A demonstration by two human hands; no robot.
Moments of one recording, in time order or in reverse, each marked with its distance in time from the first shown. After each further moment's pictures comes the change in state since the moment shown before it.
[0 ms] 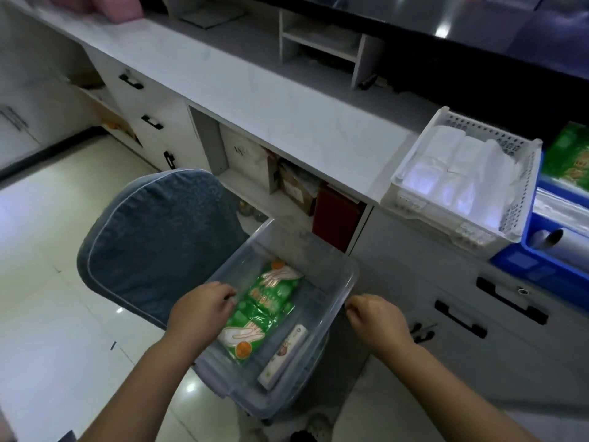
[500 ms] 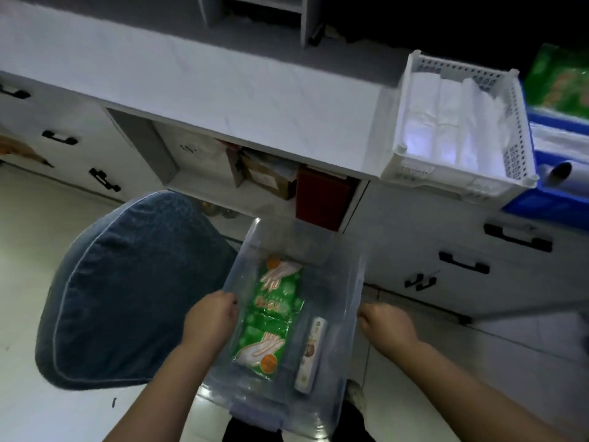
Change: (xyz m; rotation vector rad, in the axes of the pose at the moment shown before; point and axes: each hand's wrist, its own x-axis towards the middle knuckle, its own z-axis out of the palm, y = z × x) left_hand 0.119 -0.075 0.034 0.133 -0.282 0.155; right_hand 0.030 -0.035 0.078 -0.028 -0.216 0.413
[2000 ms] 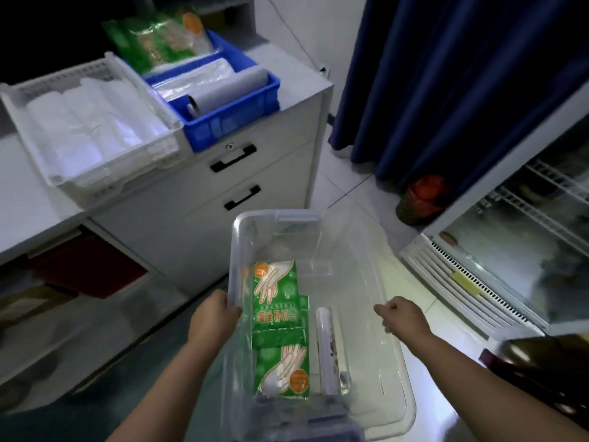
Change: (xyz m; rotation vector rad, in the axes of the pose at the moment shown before) left_hand -0.069 0.248 0.094 0.094 -0.389 0.622; right_hand -0.326 0.097 0.133 1.202 0.531 1.354
